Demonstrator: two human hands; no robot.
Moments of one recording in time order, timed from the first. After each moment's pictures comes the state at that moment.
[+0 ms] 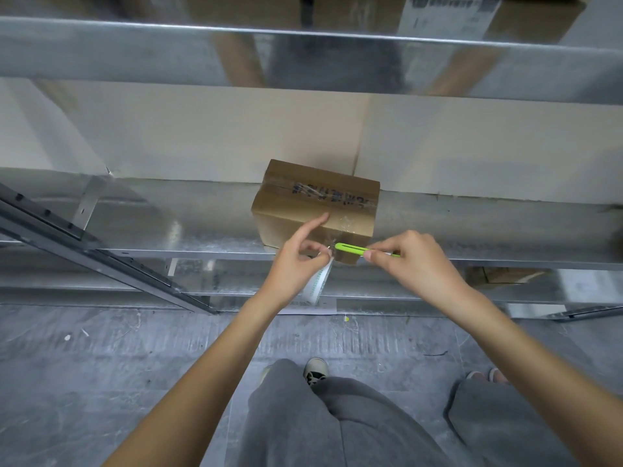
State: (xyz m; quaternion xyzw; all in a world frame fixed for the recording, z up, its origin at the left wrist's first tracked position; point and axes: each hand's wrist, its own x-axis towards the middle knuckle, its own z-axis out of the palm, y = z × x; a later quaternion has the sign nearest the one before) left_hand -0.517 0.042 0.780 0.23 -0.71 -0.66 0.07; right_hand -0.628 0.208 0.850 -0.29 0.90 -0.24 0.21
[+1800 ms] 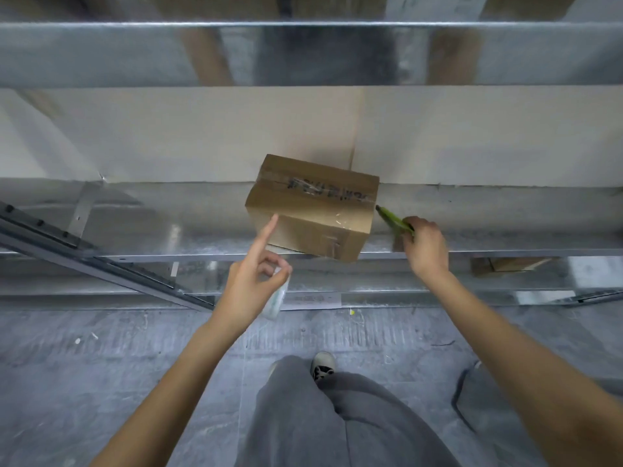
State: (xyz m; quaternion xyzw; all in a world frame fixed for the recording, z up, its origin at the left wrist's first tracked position) left_hand -0.467 0.012 0.780 0.25 -0.79 -0.56 0.09; right_hand -0.709 0.224 0.713 -0.20 0.96 -0.18 0.04
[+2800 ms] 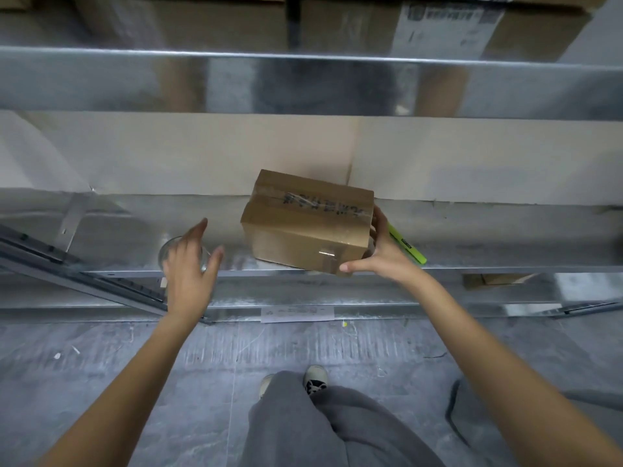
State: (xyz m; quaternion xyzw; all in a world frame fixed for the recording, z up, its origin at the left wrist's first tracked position) left_hand -0.461 -0.088 0.723 0.33 -0.89 -0.26 0.18; right_hand -0.691 0.175 0.743 -0.24 0.78 -0.46 0.35
